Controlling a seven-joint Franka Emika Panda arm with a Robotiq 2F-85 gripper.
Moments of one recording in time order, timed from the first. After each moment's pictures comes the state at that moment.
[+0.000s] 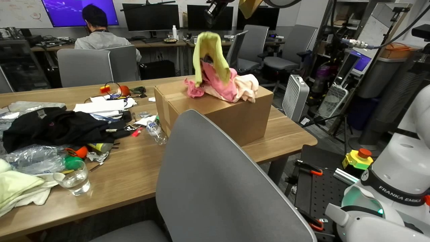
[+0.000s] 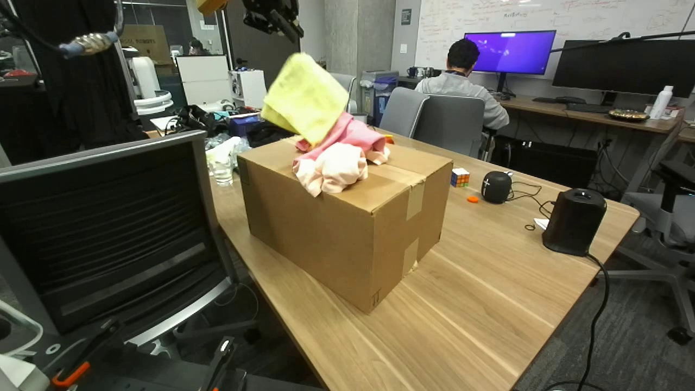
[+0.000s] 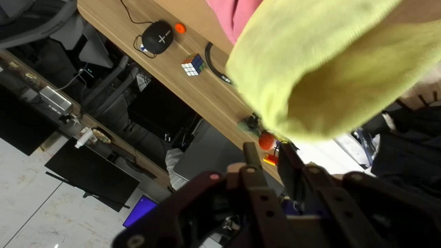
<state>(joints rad) -0.21 -0.22 0.17 -2.11 -0.73 2.50 0.36</state>
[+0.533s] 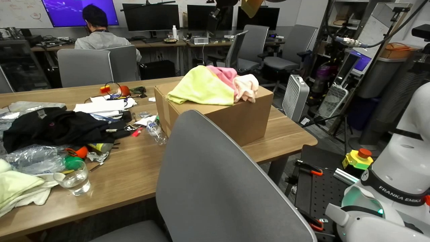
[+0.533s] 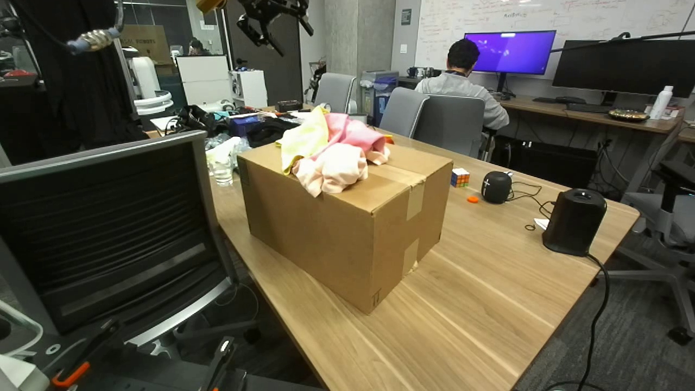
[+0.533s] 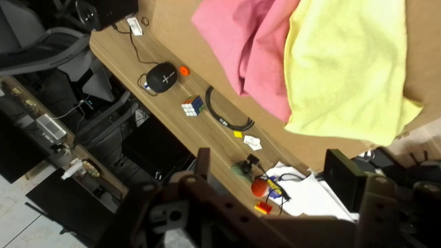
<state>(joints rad) -0.12 -0.20 0.12 -2.07 -0.68 2.31 0.25</state>
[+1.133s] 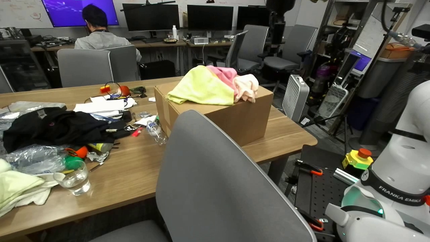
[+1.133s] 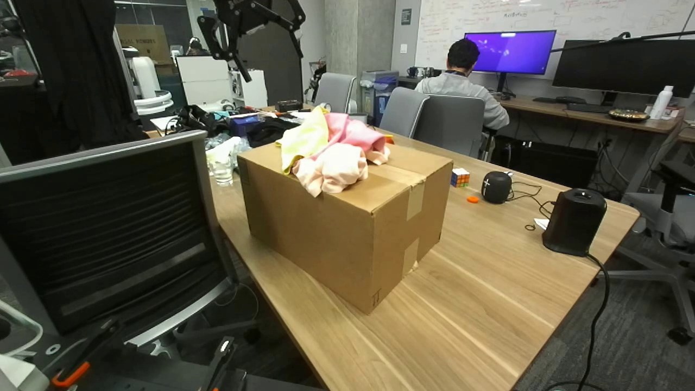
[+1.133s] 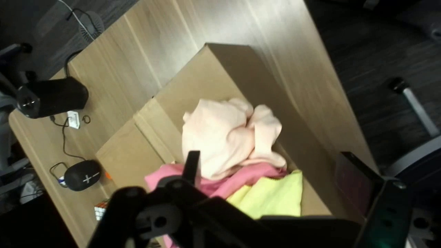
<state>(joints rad) -0.05 -0.51 -0.03 -2.29 -0.42 1.90 -0.33</state>
